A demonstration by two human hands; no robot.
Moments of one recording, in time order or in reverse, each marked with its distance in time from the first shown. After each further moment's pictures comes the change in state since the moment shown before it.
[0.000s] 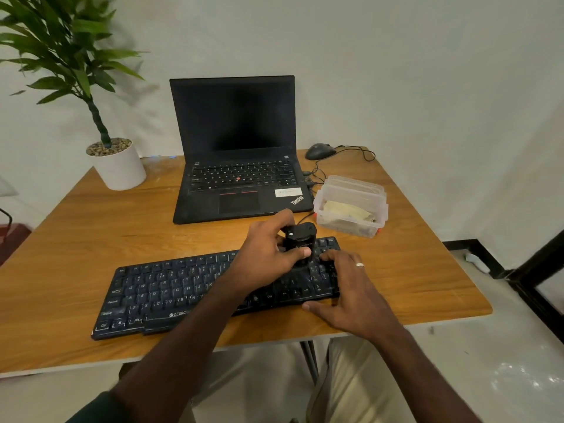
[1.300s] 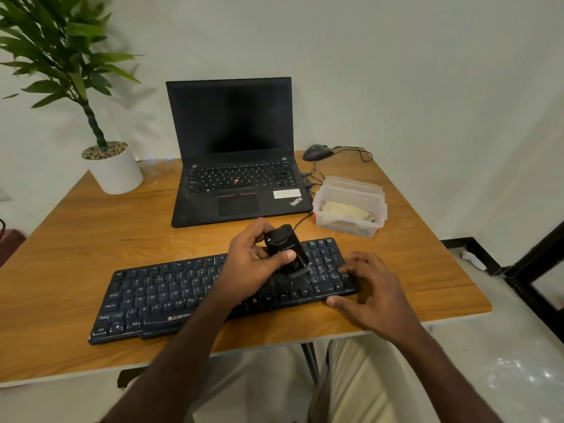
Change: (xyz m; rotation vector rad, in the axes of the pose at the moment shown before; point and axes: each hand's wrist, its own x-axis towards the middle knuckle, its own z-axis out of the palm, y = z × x) left_hand -0.020 -0.008 -0.010 -0.386 0.061 -0.123; right_hand -0.014 0.025 -0.019 0.171 0.127 0.043
